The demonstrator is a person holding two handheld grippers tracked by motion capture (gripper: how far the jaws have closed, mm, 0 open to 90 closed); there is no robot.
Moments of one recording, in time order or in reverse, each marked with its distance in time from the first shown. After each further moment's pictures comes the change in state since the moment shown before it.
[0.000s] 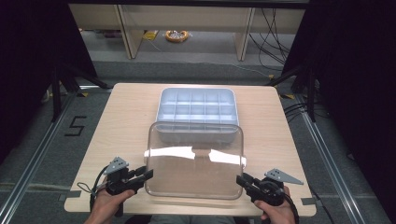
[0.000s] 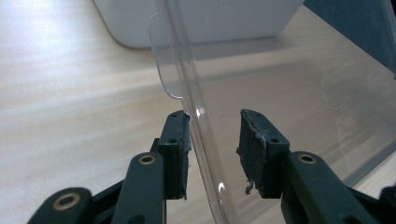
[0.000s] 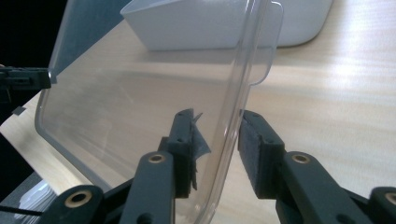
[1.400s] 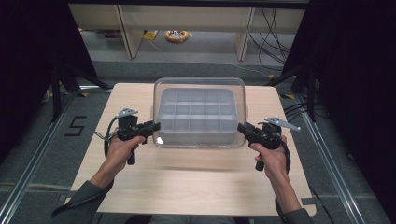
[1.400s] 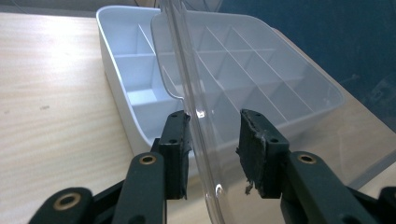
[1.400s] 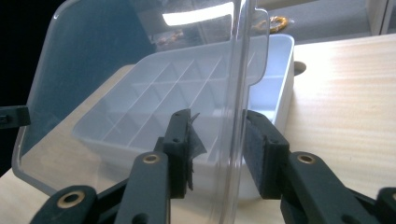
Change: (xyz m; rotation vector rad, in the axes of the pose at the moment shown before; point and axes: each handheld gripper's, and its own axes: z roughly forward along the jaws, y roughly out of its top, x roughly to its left) left arm 0.031 0.124 0.059 -0.049 0.036 -0.044; right arm -0.030 0.131 0.052 -0.151 -0.108 0.035
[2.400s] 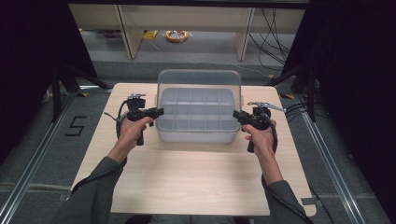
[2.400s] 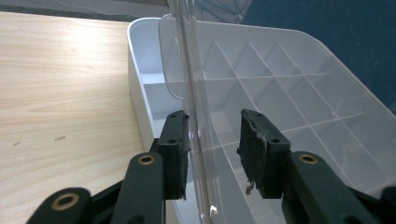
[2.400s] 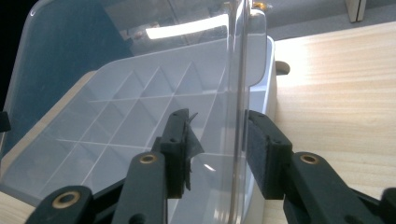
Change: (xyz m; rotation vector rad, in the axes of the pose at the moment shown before) left arm 0.027 0.031 0.059 0.035 0.093 -0.076; right arm -0.021 0.020 0.065 0.044 -0.090 0.069
